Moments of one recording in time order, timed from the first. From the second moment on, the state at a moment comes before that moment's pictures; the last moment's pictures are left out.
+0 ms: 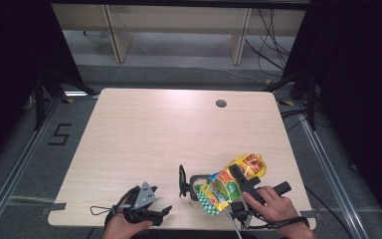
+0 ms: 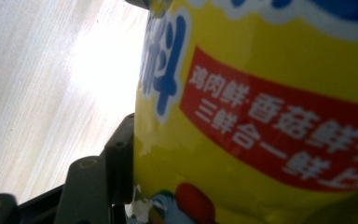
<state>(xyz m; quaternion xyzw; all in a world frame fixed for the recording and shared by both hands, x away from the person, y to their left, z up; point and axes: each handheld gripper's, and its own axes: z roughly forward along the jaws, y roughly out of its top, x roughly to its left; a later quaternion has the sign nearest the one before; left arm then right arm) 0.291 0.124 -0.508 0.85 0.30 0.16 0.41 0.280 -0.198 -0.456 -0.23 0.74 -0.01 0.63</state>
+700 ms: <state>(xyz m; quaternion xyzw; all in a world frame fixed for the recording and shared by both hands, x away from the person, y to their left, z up) 0.292 0.126 -0.506 0.85 0.29 0.17 0.40 0.282 -0.200 -0.455 -0.24 0.74 -0.02 0.63</state>
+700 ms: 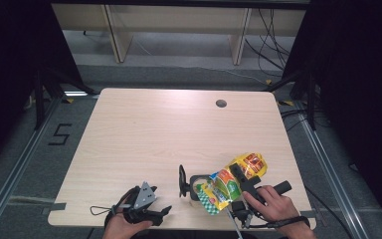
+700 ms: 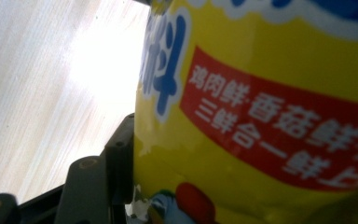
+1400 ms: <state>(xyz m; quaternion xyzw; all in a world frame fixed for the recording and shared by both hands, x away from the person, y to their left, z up) 0.291 0.125 -0.507 0.85 0.30 0.17 0.41 0.285 -0.203 -0.450 -0.26 0.72 -0.03 0.64</state>
